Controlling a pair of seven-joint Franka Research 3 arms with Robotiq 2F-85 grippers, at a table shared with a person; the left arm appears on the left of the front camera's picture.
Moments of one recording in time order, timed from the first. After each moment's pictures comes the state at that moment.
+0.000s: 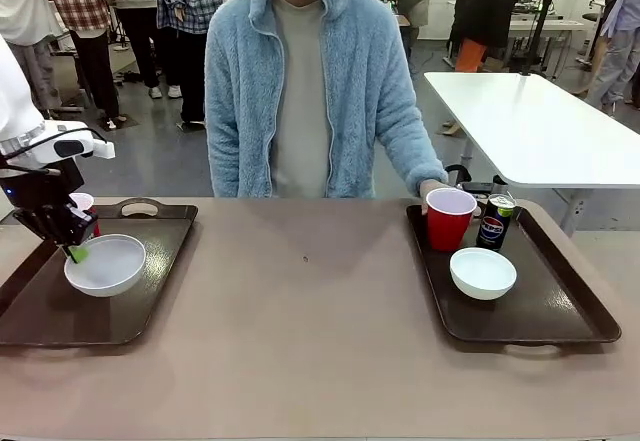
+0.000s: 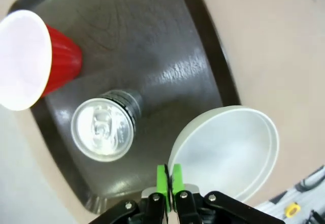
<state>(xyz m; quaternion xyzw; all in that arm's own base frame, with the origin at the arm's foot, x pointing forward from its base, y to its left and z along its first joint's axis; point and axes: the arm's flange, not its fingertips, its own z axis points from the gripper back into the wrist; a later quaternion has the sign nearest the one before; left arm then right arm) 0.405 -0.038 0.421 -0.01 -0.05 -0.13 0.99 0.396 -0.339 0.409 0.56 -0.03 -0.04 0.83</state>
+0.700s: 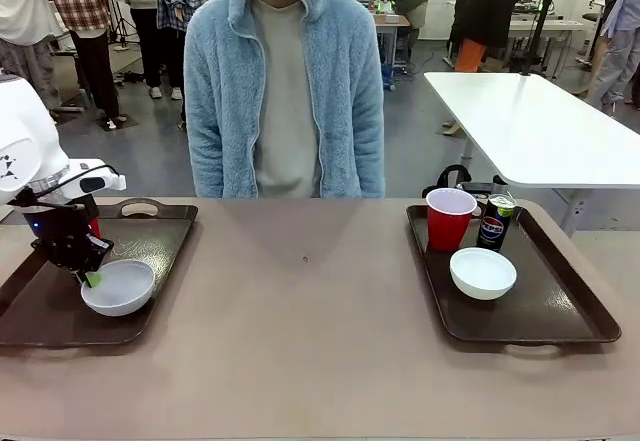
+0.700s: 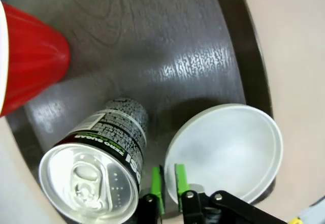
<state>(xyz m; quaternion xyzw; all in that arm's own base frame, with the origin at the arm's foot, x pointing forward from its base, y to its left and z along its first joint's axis) 0.420 -0.038 0.358 0.00 -0.03 -0.11 0.99 0.396 -0.340 0.409 0.56 -0.03 -0.04 0.83</state>
